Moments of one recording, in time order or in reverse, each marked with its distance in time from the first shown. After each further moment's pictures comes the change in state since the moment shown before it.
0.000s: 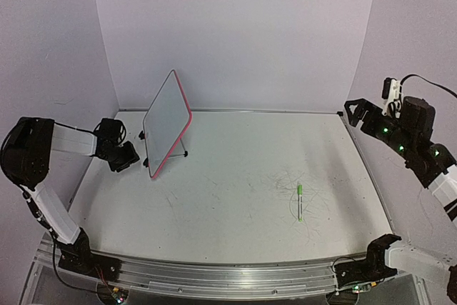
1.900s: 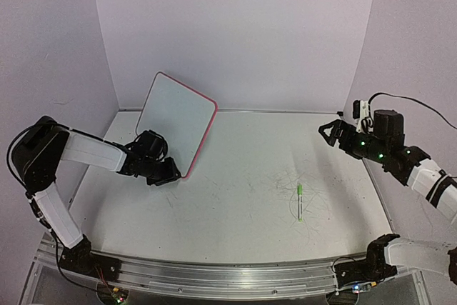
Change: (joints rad) left arm -0.443 0.016 -0.026 0.071 0.005 -0.105; right arm 0.001 0.154 -0.144 0.083 -0.245 0.108
